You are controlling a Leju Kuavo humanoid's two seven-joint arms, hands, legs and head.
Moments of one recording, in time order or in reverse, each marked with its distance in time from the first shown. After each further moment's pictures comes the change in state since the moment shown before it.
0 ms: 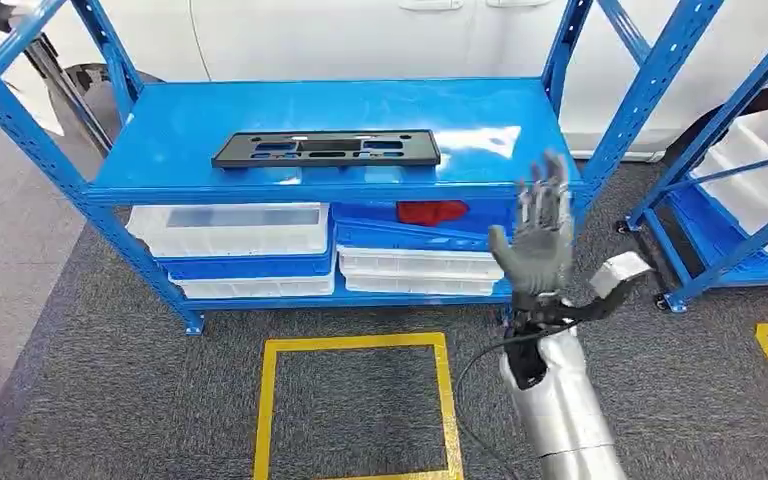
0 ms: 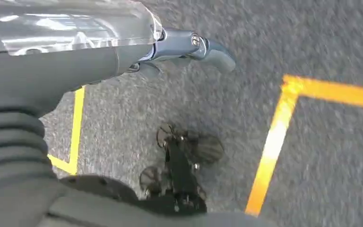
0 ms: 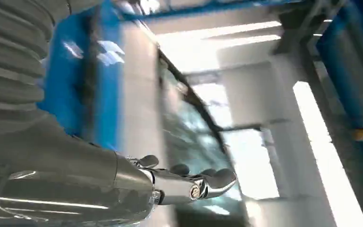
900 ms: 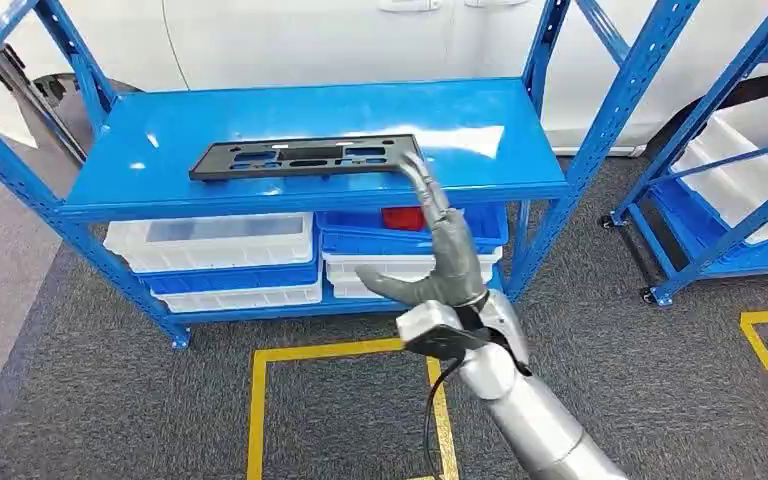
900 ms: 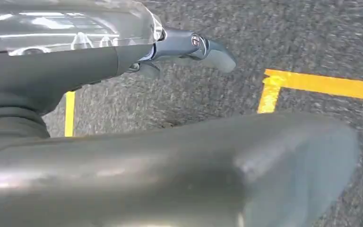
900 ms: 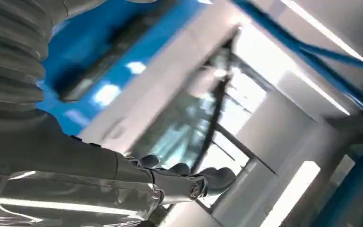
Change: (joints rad) left arm -0.021 0.021 0.045 0.004 -0.046 -0.040 0.007; right arm -0.102 -0.069 0.469 0.079 0.732 -0.411 0.209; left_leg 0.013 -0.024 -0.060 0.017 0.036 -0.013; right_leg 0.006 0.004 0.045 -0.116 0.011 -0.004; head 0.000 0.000
